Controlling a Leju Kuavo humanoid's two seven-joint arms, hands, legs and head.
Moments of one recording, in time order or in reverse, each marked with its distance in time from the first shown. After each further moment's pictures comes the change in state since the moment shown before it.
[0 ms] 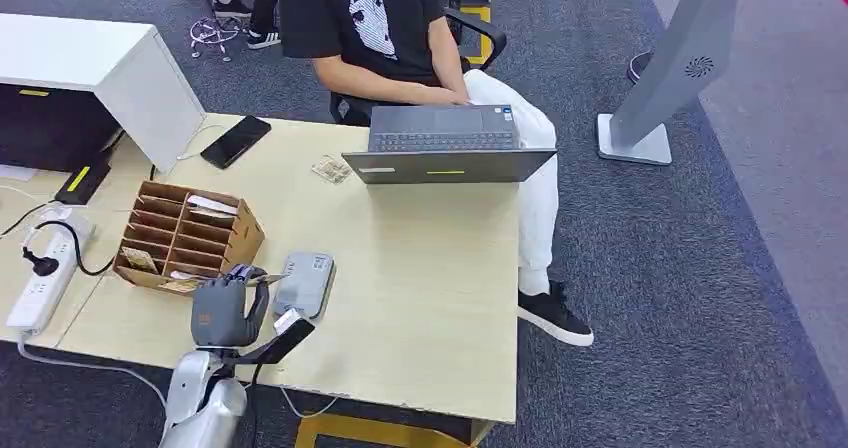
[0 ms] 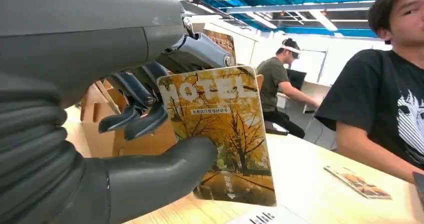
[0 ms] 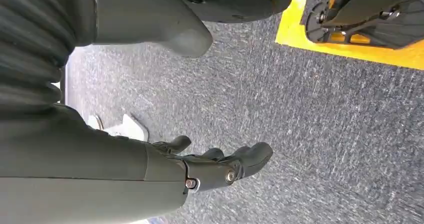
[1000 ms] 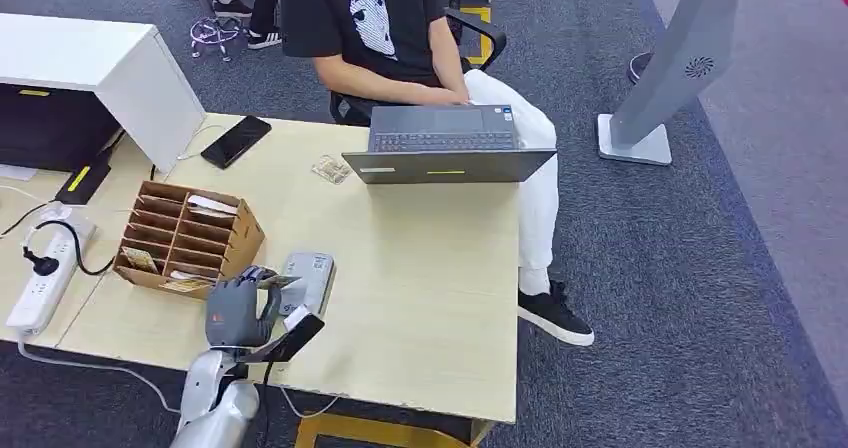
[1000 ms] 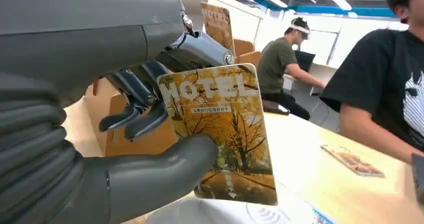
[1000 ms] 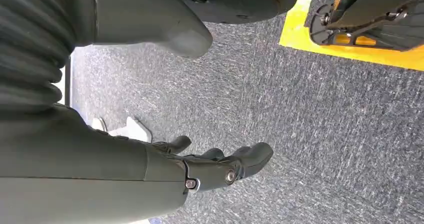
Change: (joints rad) left arm -0.005 0.017 -0.111 0.052 0.074 0.000 0.094; right arm 0.000 0.000 -0.017 0.000 0.003 0.011 0.011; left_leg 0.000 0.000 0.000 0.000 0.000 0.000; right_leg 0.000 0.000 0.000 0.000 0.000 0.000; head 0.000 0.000
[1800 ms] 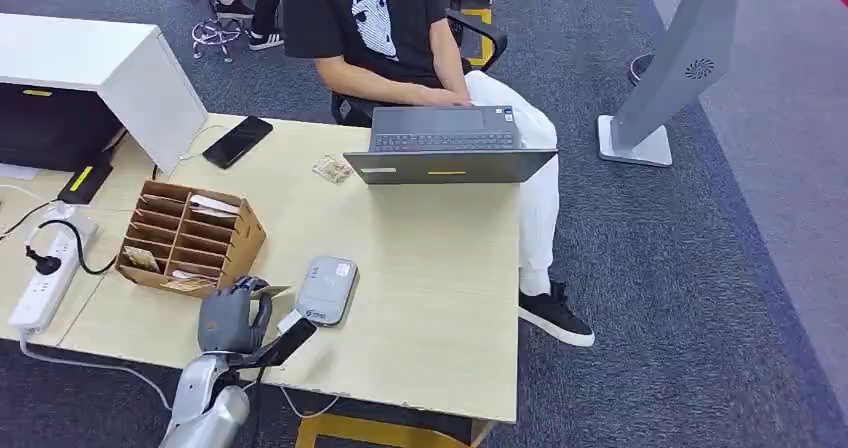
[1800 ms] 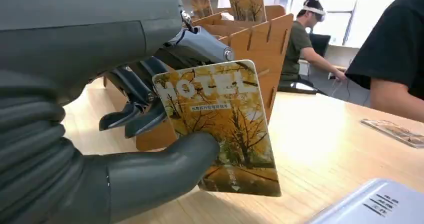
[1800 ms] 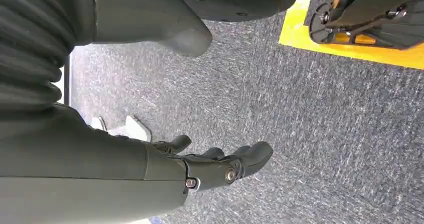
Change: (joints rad) left arm -0.021 0.068 -0.028 0.110 -0.029 0.008 0.066; right arm 0.001 0.000 -0.020 0.000 0.024 0.000 -0.001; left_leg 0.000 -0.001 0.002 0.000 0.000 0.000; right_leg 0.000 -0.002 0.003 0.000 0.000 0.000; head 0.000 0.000
